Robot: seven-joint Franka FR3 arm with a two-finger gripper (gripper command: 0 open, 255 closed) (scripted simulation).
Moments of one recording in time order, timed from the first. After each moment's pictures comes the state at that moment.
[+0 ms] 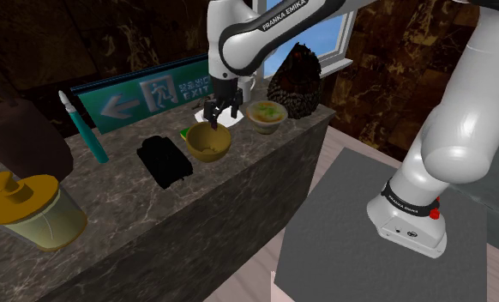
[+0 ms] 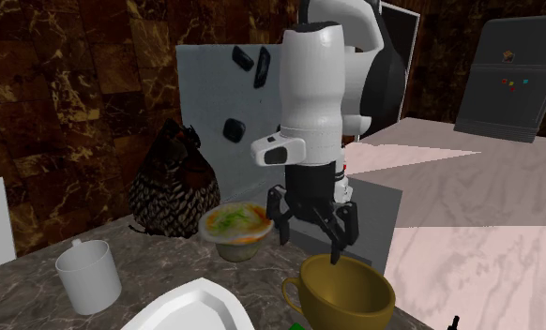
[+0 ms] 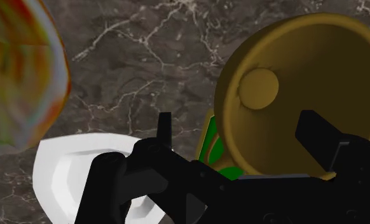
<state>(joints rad) 0.09 0.11 0.23 -2.05 0.03 2.24 0.29</state>
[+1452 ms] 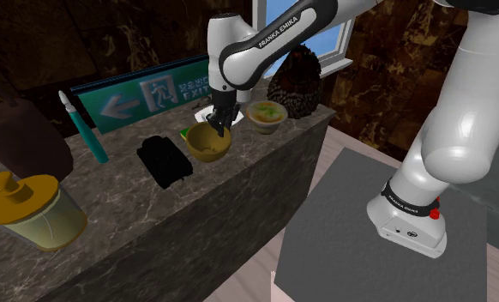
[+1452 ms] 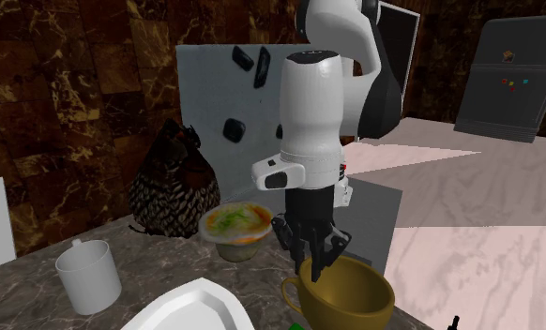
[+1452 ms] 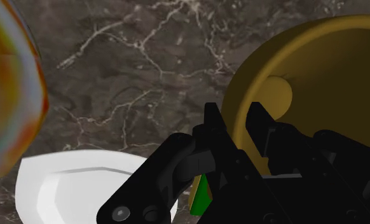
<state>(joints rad) 0.09 0.17 0.23 -2.08 0.02 2.32 0.30</state>
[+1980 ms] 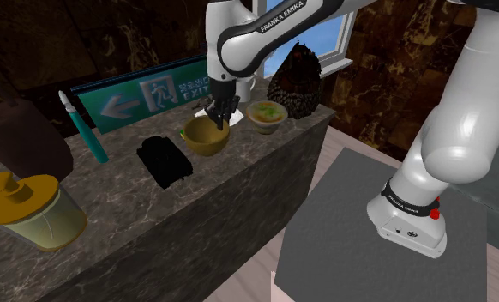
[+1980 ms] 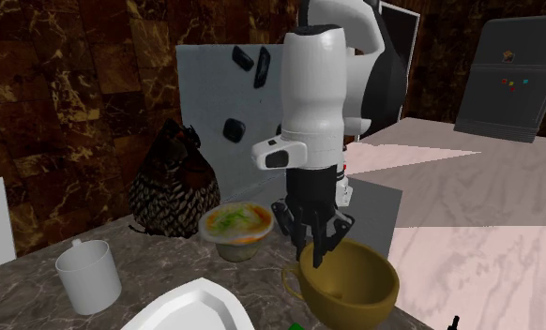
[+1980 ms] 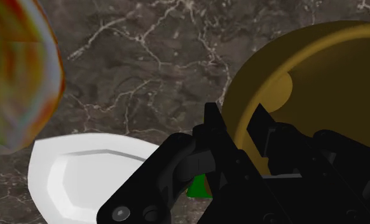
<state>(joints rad) 0.09 0.13 0.23 -2.04 0.03 2.24 0.30</state>
